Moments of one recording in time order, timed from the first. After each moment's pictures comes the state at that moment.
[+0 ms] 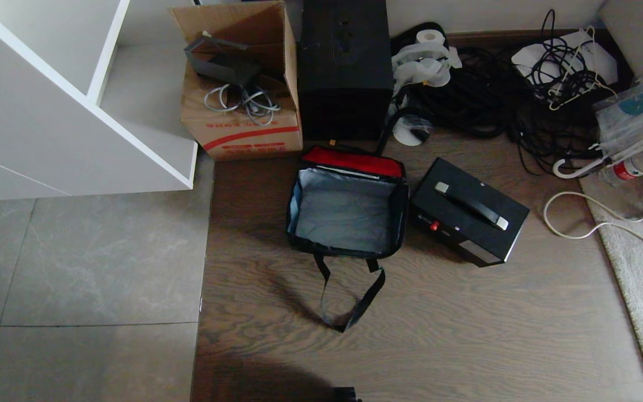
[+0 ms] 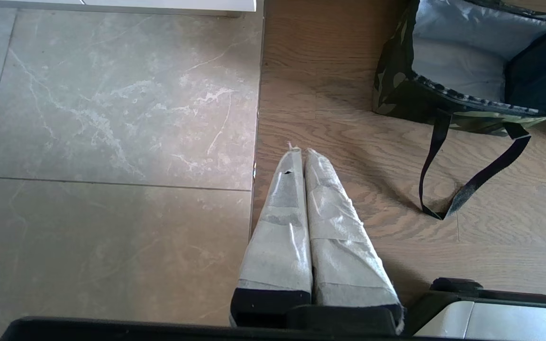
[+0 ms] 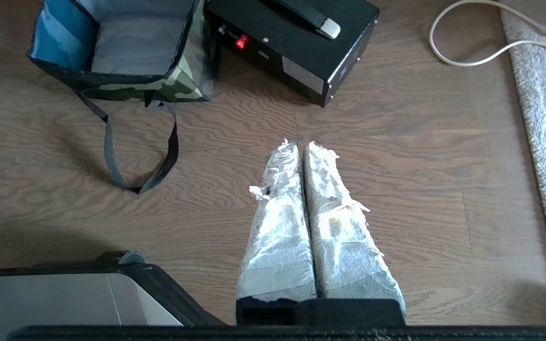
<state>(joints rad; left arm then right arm) 0.00 0.00 0.00 -0.02 0.02 -0.04 0.00 0.00 0.00 -0.01 0.01 0.04</state>
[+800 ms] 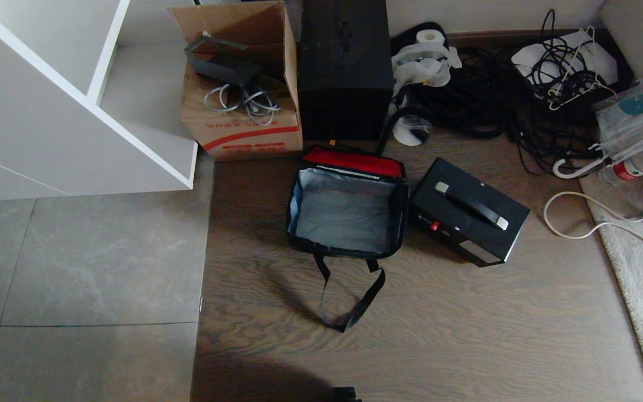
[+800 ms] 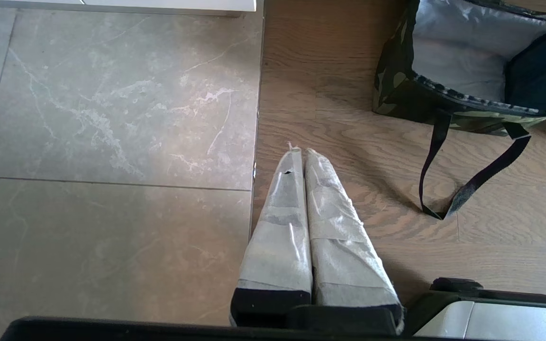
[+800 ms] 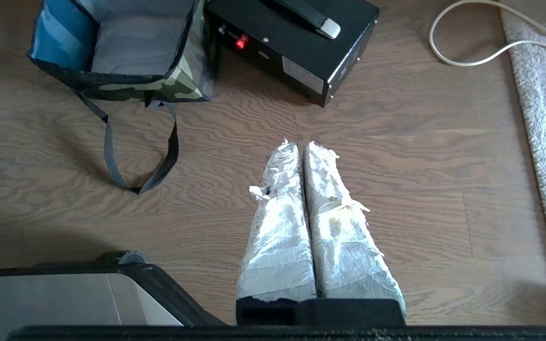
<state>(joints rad) 0.00 0.00 0.00 -0.02 0.02 -0.04 0.00 0.00 0.00 -0.01 0.01 0.04</state>
